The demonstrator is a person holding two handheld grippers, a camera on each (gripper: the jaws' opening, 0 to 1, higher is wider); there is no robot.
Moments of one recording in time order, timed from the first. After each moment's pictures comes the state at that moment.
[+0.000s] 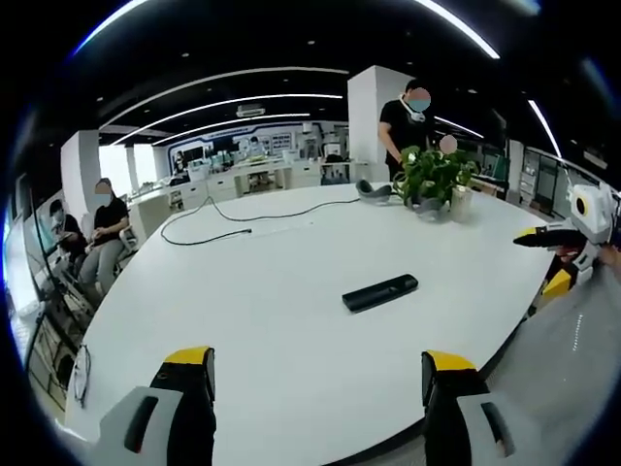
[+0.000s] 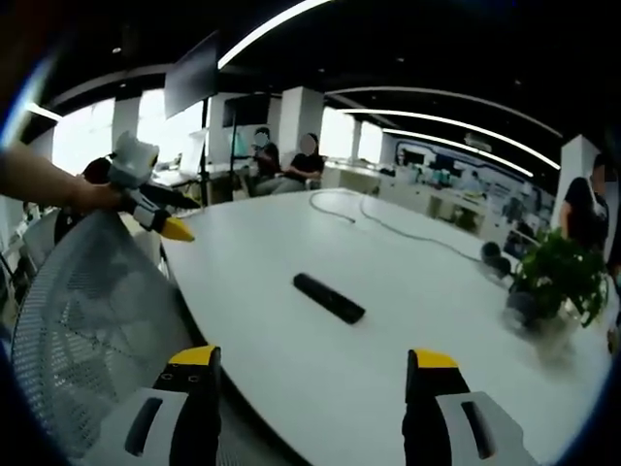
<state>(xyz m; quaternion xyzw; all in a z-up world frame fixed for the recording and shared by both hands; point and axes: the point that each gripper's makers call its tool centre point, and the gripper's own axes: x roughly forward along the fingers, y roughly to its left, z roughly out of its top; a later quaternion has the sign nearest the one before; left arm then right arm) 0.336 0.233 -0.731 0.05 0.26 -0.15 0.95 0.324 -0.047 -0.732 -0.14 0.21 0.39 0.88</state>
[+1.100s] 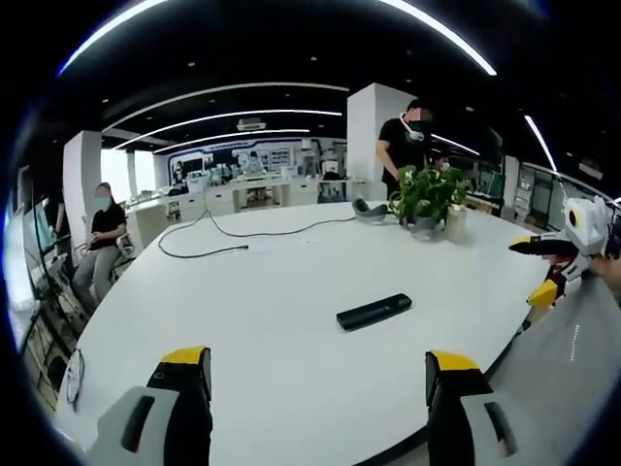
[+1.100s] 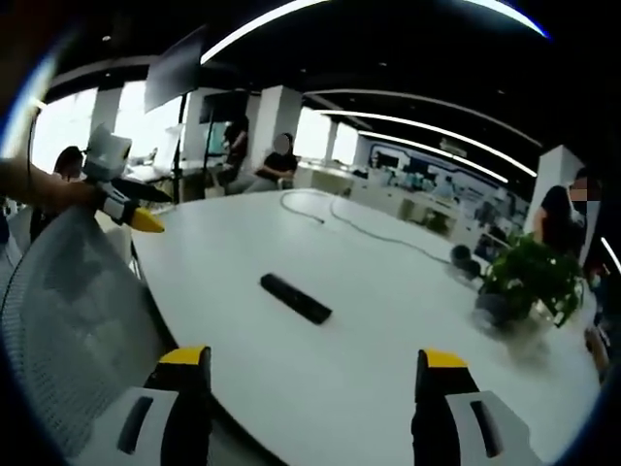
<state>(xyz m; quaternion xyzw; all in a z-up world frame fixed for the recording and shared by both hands) 0.343 0.232 -0.722 0.03 0.22 -0.16 0.96 0.341 -0.066 -0.725 -0.17 0.20 0.33 0.91</state>
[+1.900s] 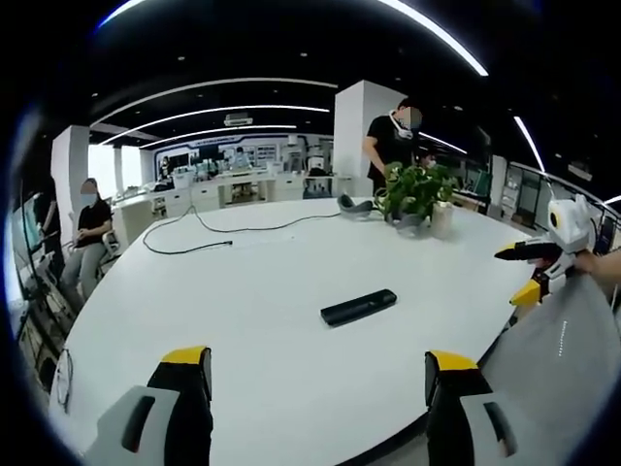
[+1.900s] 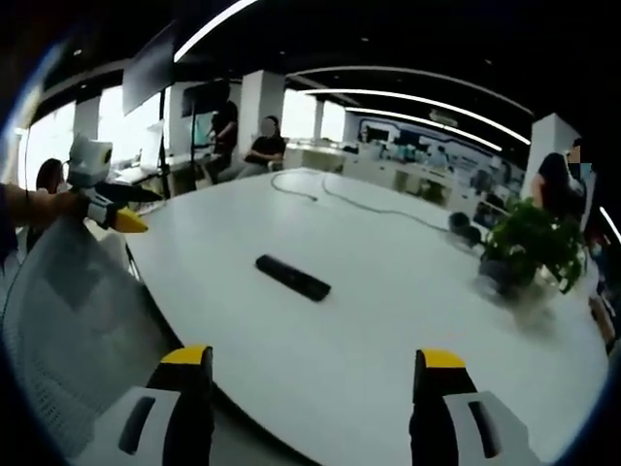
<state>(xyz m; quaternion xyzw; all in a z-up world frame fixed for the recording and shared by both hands) 0.341 0.222 -0.728 0.03 0.23 -0.19 0.95 0.339 -0.068 -0.741 -0.14 0.26 0.32 0.90</state>
